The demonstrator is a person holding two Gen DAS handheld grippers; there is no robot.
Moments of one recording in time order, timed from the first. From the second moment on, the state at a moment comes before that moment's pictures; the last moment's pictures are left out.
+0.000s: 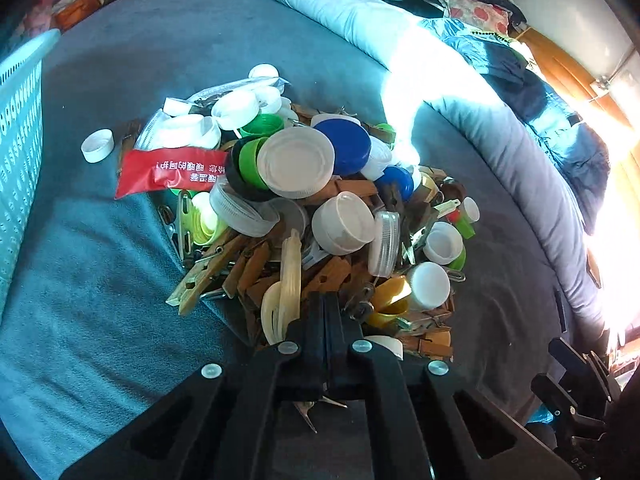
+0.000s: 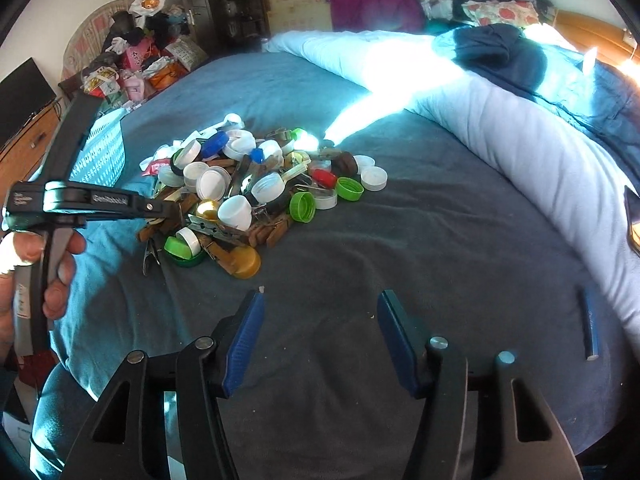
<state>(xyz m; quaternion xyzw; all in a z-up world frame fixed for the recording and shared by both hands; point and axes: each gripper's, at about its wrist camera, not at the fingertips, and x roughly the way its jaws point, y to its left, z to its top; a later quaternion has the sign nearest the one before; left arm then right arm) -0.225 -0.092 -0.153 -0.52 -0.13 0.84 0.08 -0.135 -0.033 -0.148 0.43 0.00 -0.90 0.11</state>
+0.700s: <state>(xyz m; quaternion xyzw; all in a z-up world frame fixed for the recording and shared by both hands) -0.168 -0.085 -0.087 -0.39 -0.06 0.91 0.10 -0.132 -0.025 -0.137 0.41 -0.02 -0.91 0.10</state>
